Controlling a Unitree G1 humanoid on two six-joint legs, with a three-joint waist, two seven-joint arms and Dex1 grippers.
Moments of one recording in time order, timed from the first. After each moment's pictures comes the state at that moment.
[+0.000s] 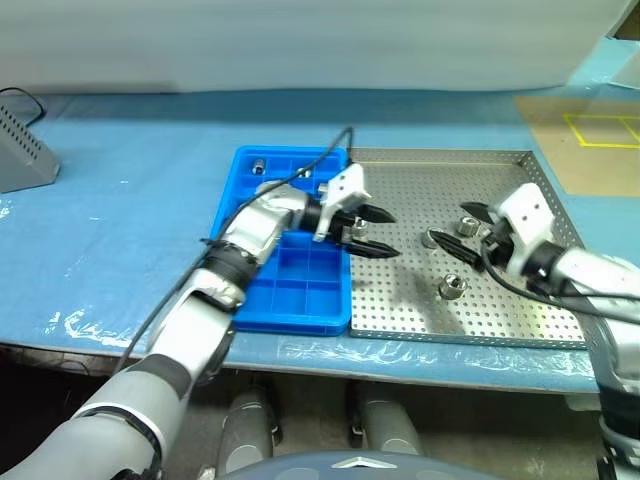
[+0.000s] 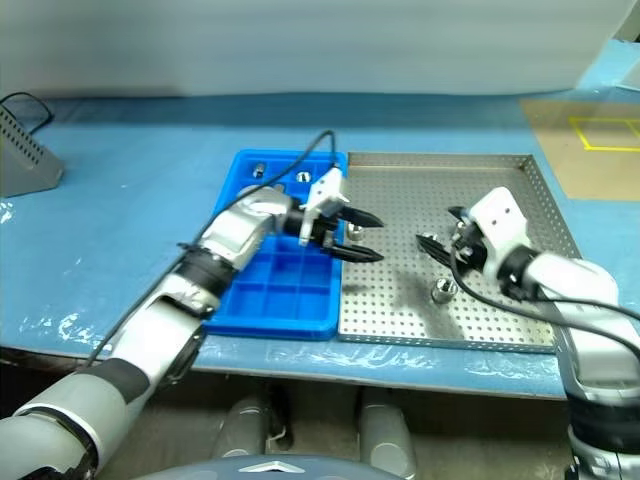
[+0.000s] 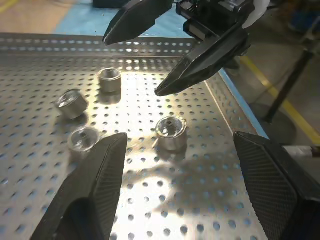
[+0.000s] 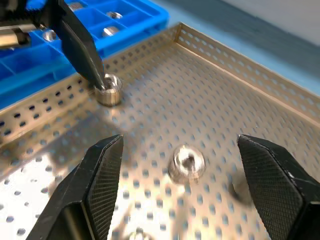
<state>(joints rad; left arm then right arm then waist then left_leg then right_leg) -1.05 0.04 -0.35 0.78 -0.18 0.09 -1.31 -0.01 -0.68 -0.34 -0.60 0.31 0.72 0.66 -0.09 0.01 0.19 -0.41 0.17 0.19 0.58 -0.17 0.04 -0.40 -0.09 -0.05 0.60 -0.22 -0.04</state>
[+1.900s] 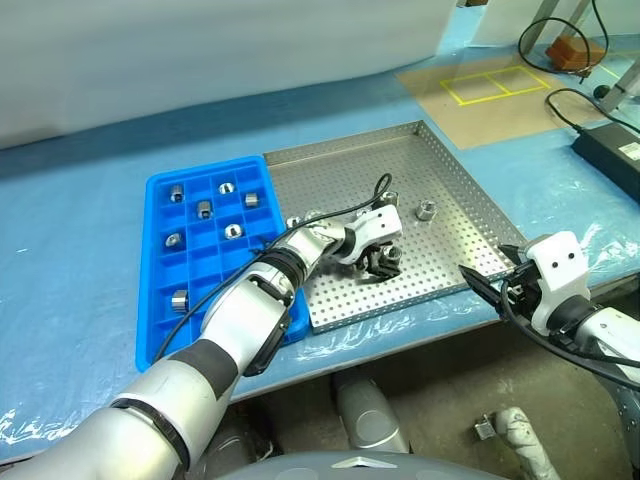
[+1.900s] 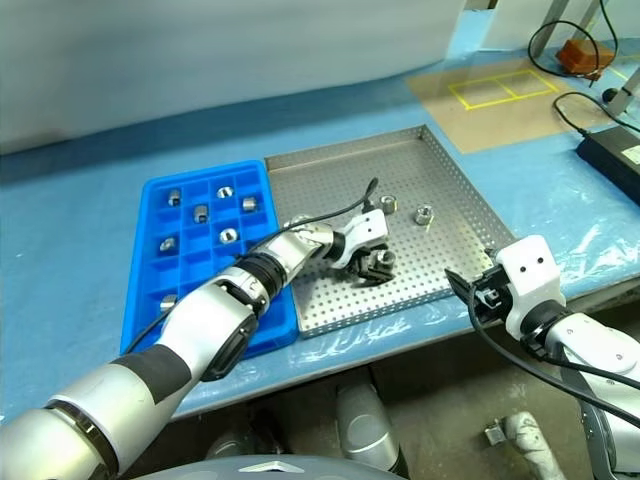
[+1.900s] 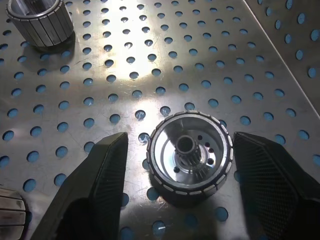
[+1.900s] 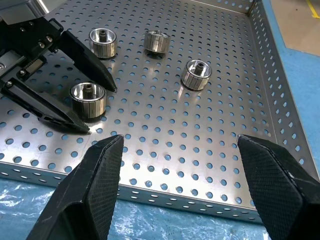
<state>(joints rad) -1.15 -0.14 -0.26 1.29 0.20 -0.08 -0.89 0.20 -0.67 -0.42 -0.74 0.35 0.80 0.50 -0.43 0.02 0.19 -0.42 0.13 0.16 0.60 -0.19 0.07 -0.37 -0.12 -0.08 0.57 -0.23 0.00</state>
